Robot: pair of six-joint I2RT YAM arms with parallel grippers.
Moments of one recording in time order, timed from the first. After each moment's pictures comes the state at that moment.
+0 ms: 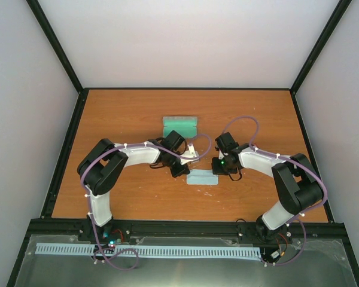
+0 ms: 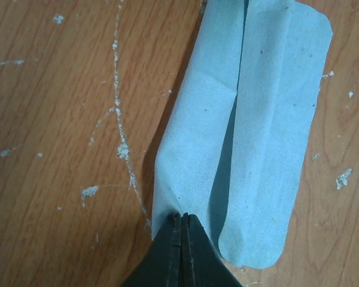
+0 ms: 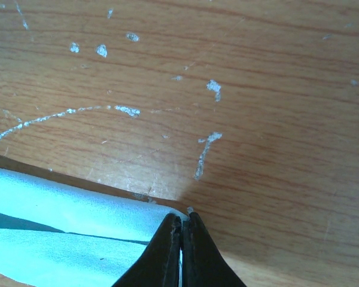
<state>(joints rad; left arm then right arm) -0.73 1.88 1.08 -0.36 0.44 0.41 0.48 1.59 0.80 -0.49 -0.15 0.43</state>
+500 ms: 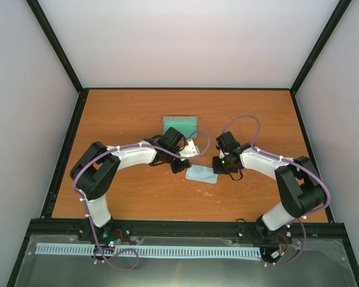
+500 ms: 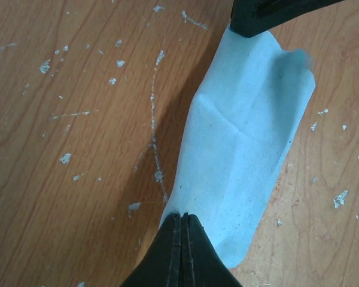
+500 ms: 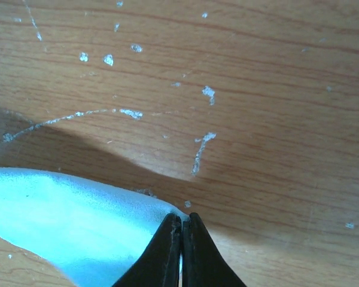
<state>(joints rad) -0.73 1.80 1.07 -0.31 0.39 0.41 0.48 1.55 0.81 -0.50 -0.13 0.43</state>
